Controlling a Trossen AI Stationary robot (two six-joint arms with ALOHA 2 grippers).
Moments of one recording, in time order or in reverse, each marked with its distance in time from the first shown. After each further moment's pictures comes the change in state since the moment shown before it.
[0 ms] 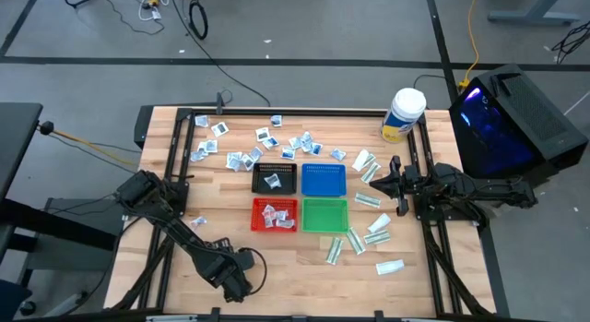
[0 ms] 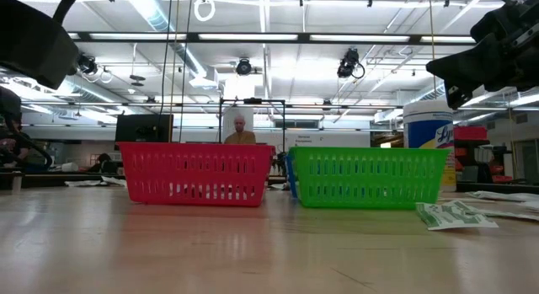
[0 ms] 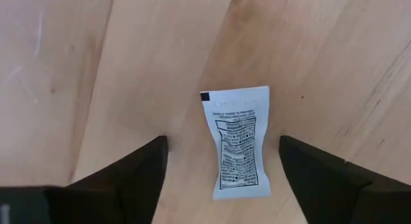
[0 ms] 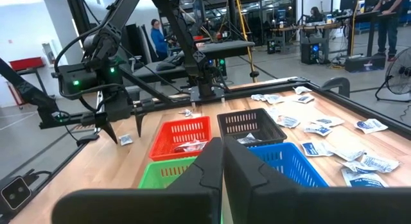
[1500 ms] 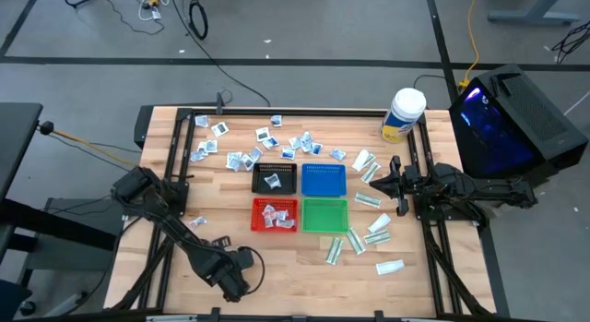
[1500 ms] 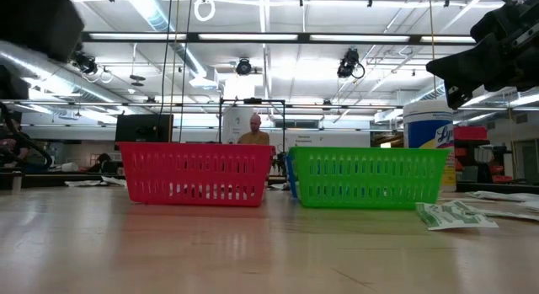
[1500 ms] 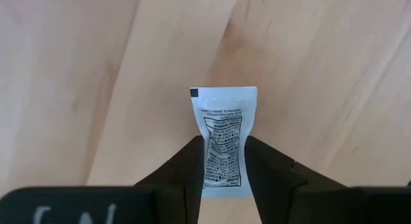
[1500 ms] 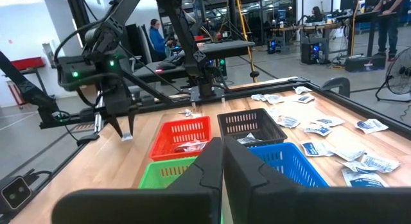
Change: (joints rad) left arm -0.002 -0.068 -0.006 0.000 -0.090 0.000; right arm 0.000 0.000 0.000 0.000 0.000 0.000
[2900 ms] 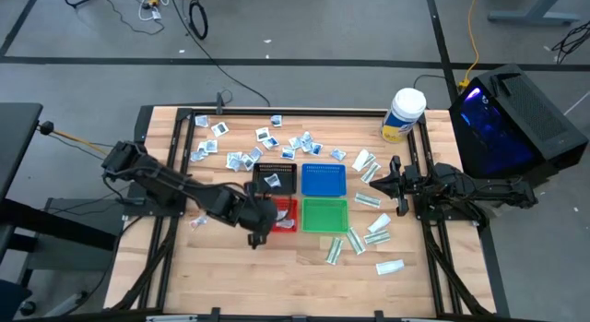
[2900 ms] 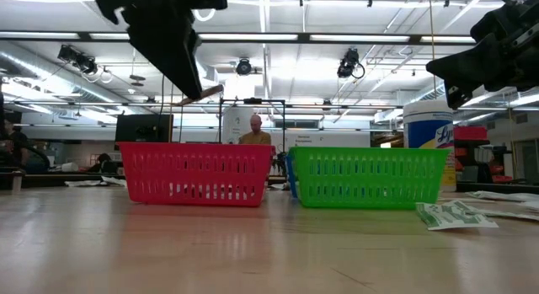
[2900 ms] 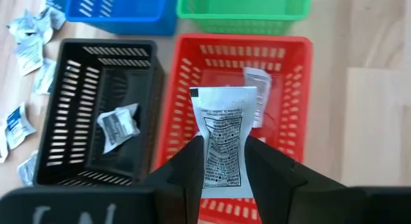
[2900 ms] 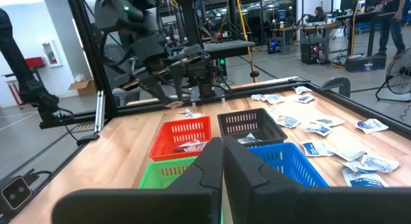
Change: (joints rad) left arm 0.415 -0.240 0.003 0.028 -0.308 0.775; right arm 0.000 0.000 0.000 0.000 0.000 0.000
